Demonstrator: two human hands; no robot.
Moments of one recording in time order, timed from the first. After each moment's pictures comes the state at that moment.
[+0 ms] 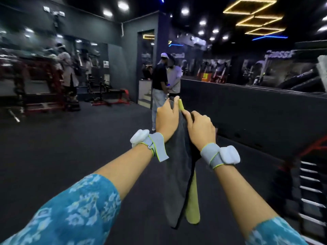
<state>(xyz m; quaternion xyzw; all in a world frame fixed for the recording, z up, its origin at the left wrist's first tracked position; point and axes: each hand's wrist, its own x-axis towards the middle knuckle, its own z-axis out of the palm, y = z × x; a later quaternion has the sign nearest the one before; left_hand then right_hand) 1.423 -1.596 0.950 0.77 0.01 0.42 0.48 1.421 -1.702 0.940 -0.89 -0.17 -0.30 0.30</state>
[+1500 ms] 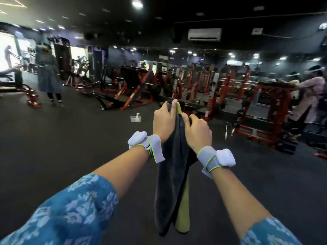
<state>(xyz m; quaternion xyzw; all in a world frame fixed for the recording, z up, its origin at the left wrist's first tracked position) 1.508 -0.641 0.937 0.58 0.50 0.63 0.12 1.617 -0.659 0.927 -0.58 -0.70 -0.03 0.42</state>
